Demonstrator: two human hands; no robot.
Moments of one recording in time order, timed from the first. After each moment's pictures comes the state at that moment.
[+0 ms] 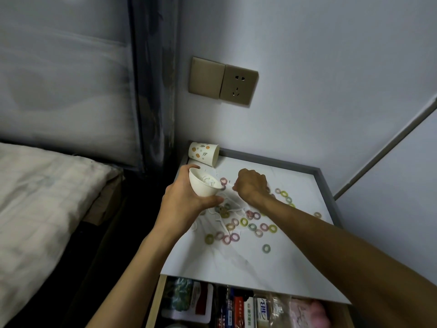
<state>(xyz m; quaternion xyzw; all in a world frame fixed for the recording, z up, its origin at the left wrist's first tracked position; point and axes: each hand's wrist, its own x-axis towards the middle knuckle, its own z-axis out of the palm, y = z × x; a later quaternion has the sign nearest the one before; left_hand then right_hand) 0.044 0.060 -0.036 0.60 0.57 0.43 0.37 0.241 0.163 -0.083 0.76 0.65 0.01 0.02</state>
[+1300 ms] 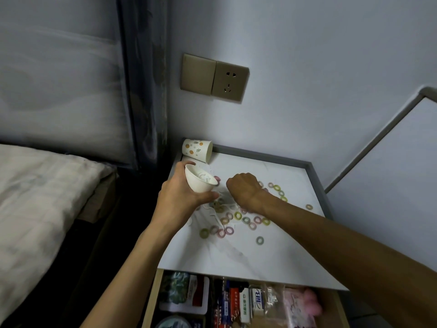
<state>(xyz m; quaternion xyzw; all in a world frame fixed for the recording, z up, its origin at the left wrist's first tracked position) 0.047 0.057 -0.033 0.61 0.57 0.42 0.36 0.238 0.127 -0.064 0.61 0.76 0.07 0.20</state>
